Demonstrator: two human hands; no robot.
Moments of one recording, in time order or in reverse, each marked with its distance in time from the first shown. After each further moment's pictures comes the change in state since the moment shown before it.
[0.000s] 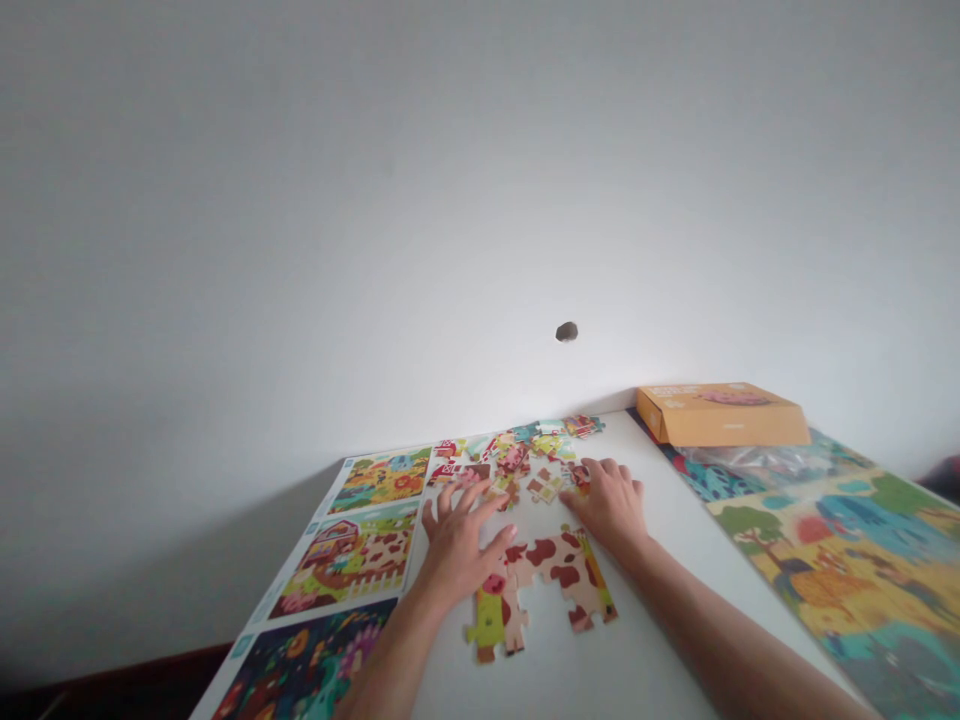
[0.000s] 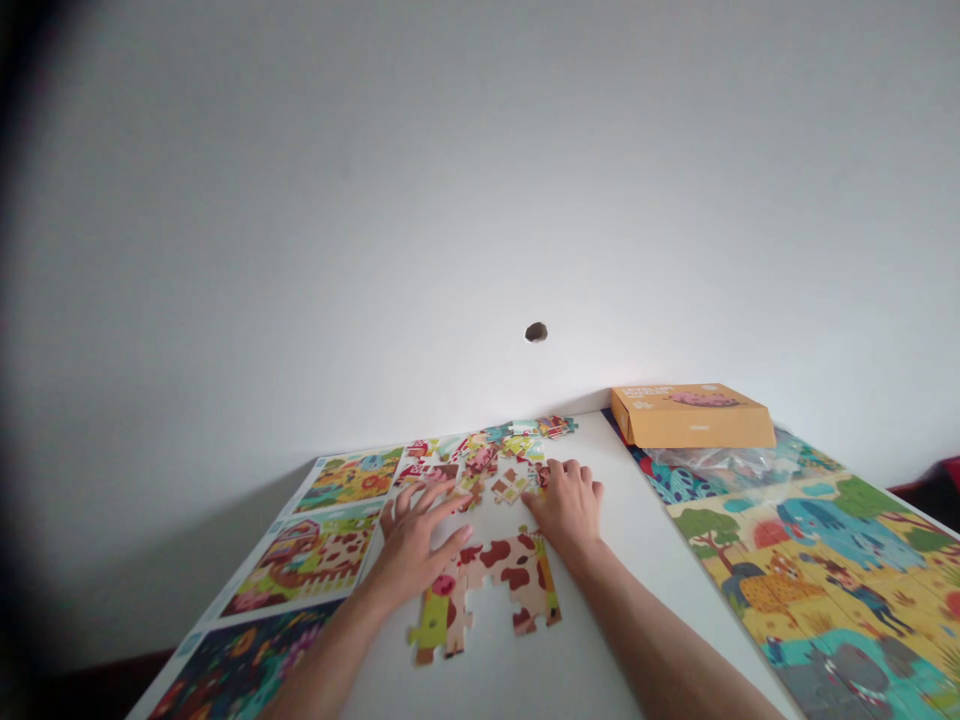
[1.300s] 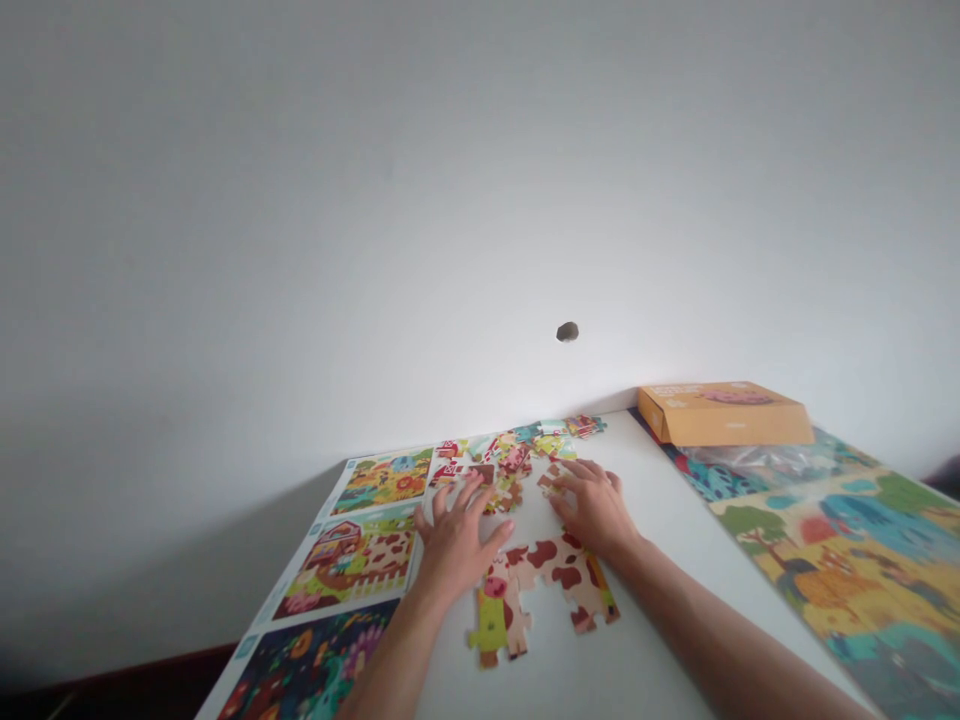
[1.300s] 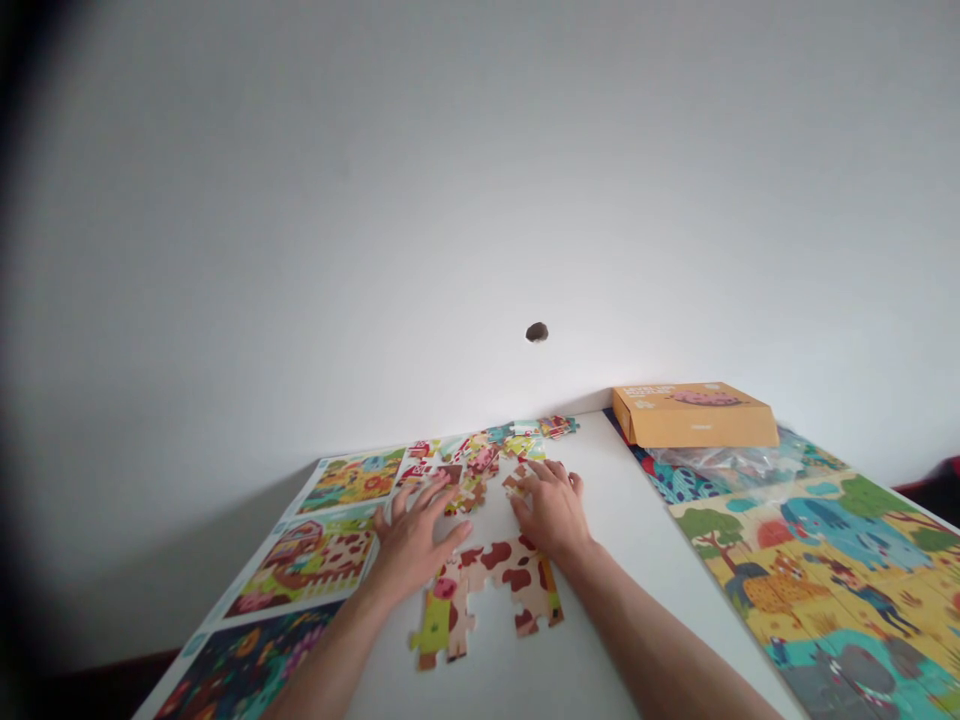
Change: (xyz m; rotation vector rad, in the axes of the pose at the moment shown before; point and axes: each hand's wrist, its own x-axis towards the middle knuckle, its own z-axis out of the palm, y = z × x) left_hand 0.005 -0.005 0.009 0.134 -0.006 -0.128; right_hand -0.007 -0.013 0.000 0.084 -0.101 -0.292
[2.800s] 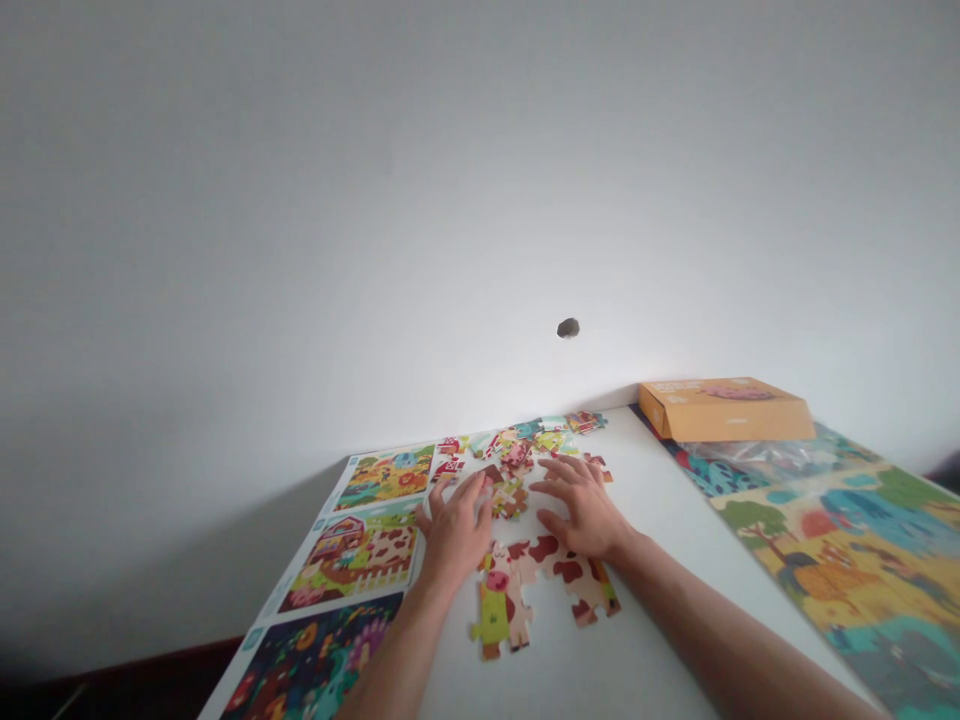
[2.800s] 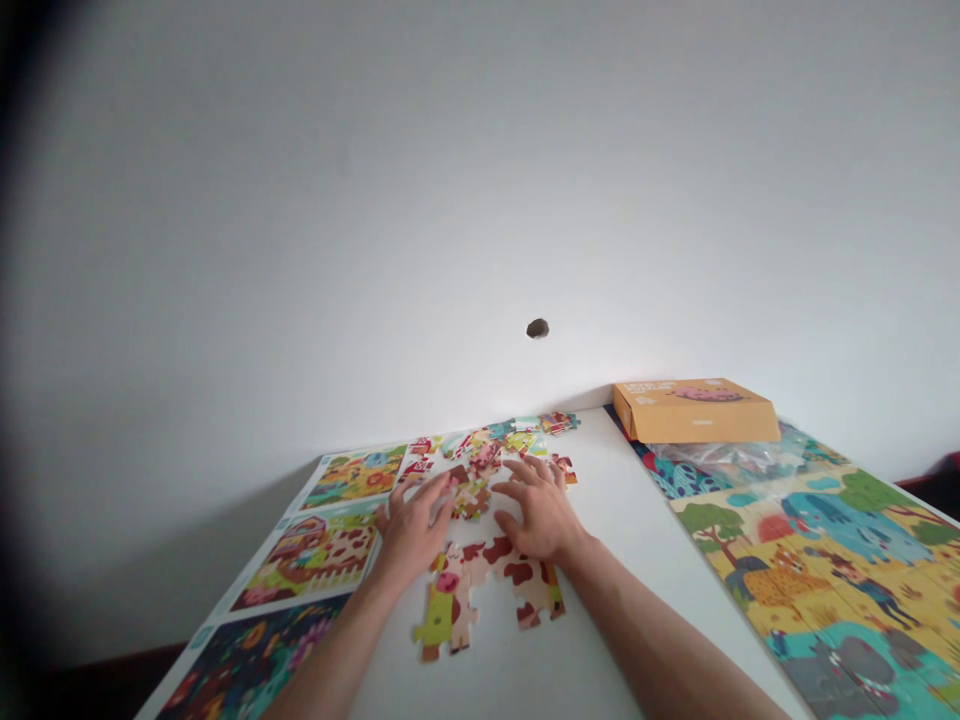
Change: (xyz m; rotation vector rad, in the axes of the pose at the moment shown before) left_hand 0.008 -0.002 0.007 -0.106 0.101 -0.101; right_hand -0.004 -0.008 -0.007 0.047 -0.136 -0.251
